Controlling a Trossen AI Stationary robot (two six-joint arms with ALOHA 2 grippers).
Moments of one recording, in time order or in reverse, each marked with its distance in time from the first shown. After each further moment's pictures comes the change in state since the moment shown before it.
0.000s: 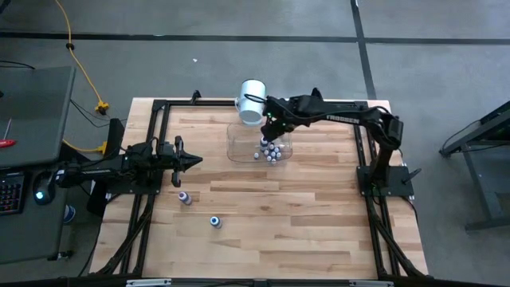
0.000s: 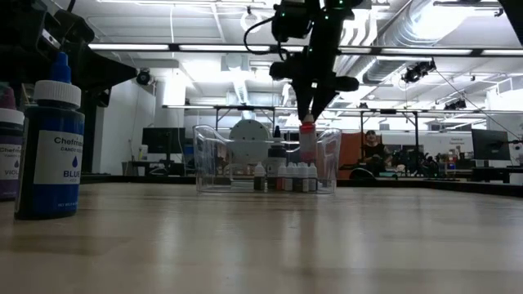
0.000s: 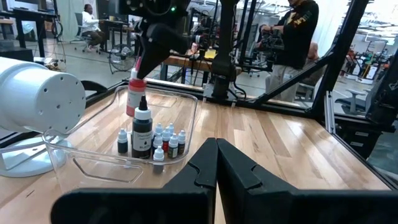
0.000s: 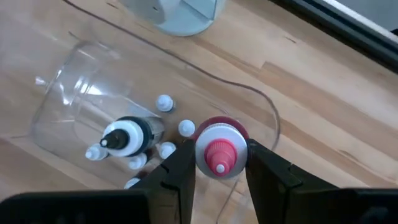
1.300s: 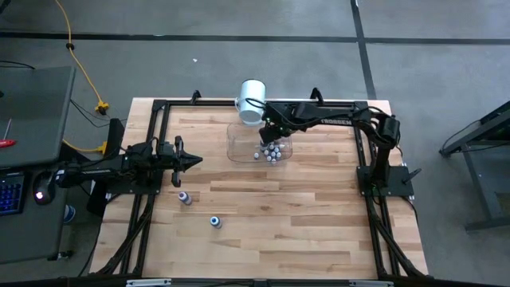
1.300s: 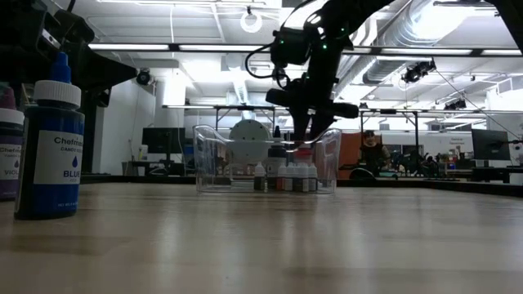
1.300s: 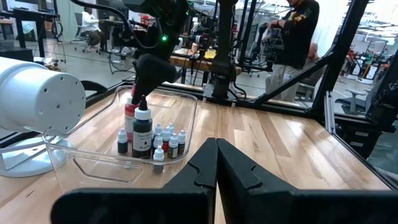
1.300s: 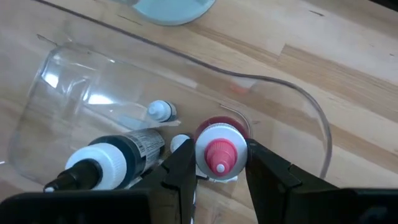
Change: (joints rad) left arm 0.000 0.000 0.000 0.000 0.000 0.000; right arm -0.027 0.035 -0.163 0.212 -0.031 0.080
